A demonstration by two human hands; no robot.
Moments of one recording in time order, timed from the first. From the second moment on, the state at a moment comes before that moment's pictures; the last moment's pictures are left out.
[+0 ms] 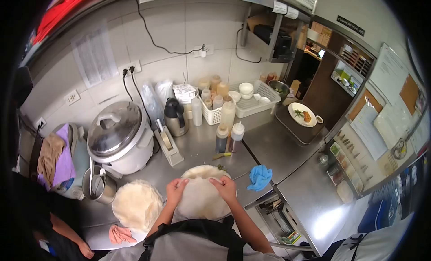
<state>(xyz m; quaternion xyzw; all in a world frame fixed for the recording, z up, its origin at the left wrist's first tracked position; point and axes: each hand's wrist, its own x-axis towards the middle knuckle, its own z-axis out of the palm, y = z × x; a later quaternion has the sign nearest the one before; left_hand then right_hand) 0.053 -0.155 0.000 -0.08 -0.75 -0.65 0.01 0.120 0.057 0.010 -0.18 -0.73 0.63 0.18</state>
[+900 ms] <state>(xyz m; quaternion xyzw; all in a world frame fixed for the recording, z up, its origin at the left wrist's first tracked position) 0.066 -0.136 0.029 -0.15 -0.74 -0.62 -0.23 0.133 0.039 0.013 -0.11 -0.75 0.64 0.15</state>
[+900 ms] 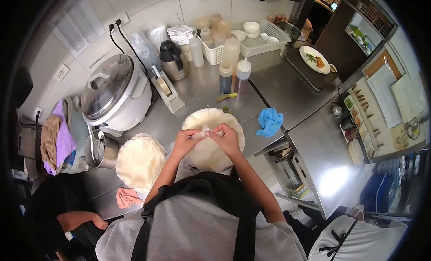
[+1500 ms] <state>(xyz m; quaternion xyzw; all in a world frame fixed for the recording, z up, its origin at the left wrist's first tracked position) 0.063 -0.131 0.030 -0.23 -0.74 -0.61 -0.16 0.132 0.057 0.018 -0.12 -0.82 0.52 0.18</state>
